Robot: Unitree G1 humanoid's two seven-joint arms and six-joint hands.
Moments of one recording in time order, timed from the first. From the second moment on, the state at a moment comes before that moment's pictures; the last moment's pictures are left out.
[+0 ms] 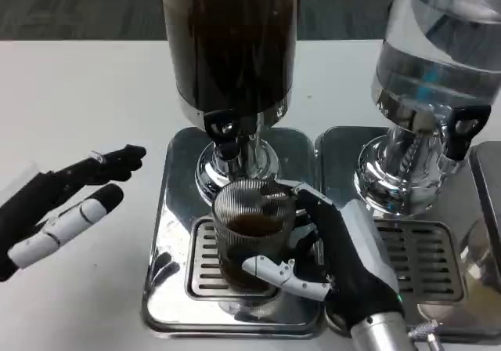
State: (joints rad) left arm 0.05 0.66 0.18 0.31 -0.07 -0.61 -0.58; right arm 0.12 -0.05 0.36 0.11 -0.52 -0.21 -0.27
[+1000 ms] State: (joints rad) left arm 0.02 0.66 0.12 0.35 -0.08 -0.66 -0.63; right arm 0.19 -0.06 0.32 0.01 -0.52 -0.21 -0.27
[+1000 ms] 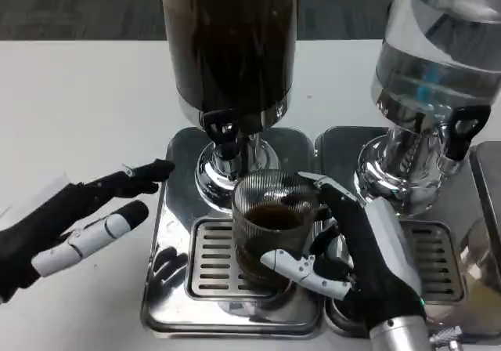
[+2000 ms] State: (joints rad) left arm -0.01 0.69 0.10 0.46 -0.09 -0.82 -0.71; right arm 0.26 -0.09 0.28 -0.09 -0.52 -0.21 -0.24
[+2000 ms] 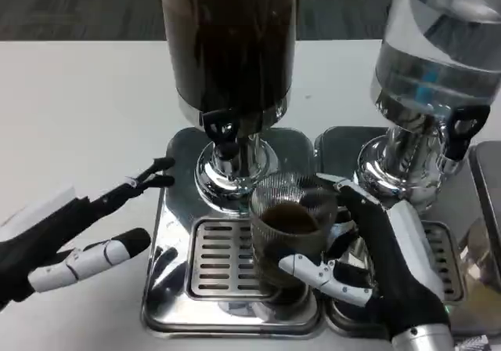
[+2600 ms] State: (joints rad) left arm -0.01 0.69 0.07 0.47 -0.11 -0.88 -0.77; right arm 0.34 -0.09 0.26 -0.22 -0.51 -0.19 -0.19
